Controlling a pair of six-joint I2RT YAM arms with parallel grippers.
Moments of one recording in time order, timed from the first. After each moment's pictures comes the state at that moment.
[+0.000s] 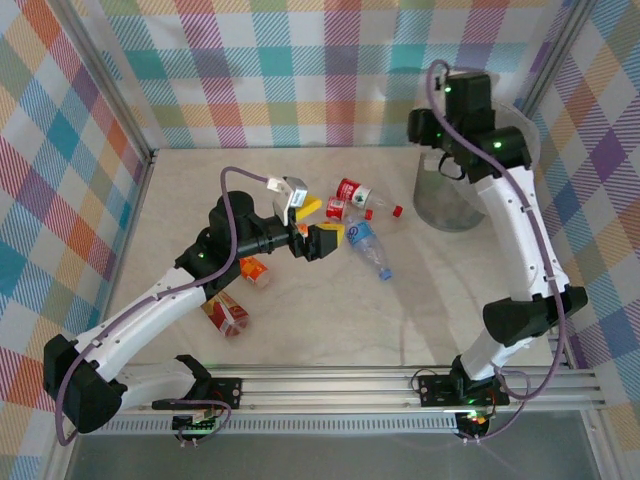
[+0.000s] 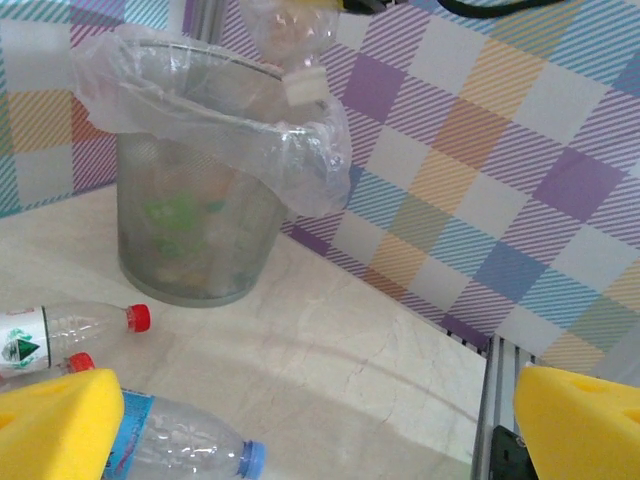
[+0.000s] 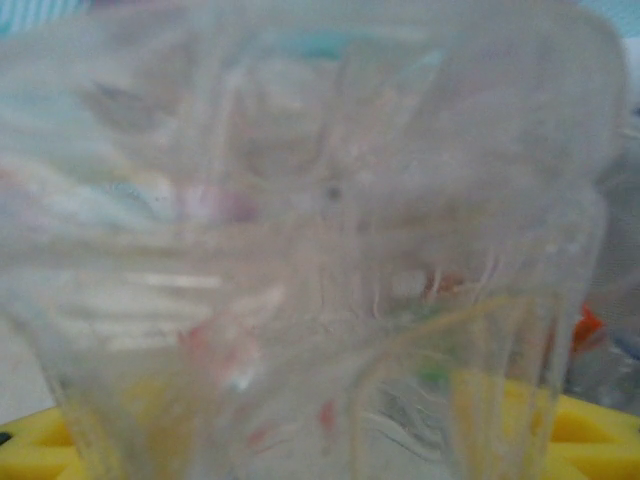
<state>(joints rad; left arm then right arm) -0.68 1.15 1.01 0.03 0.46 -0.26 0.28 1.65 2.12 -1.00 0.22 0.20</state>
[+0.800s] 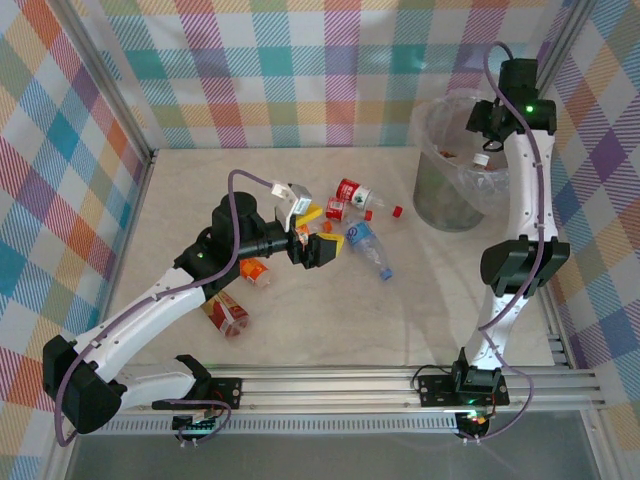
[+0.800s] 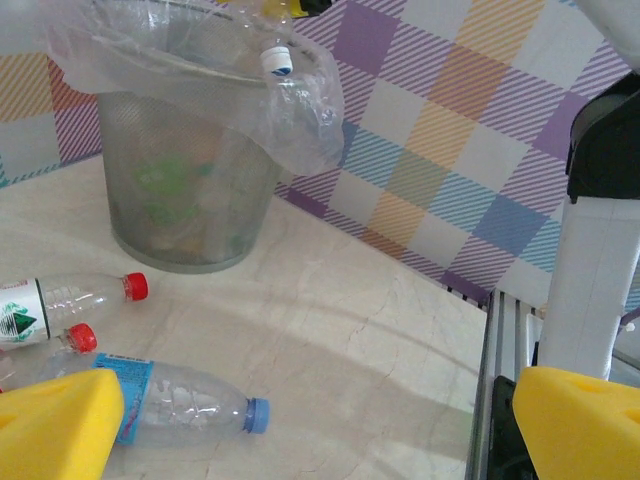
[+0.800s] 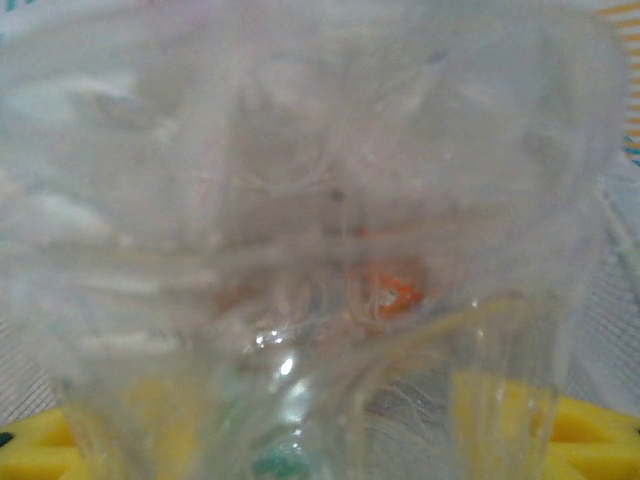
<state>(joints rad) -0.68 1.15 1.02 -0.07 0.49 -0.19 -0.07 2.01 2.41 -1.16 0.17 0.28</state>
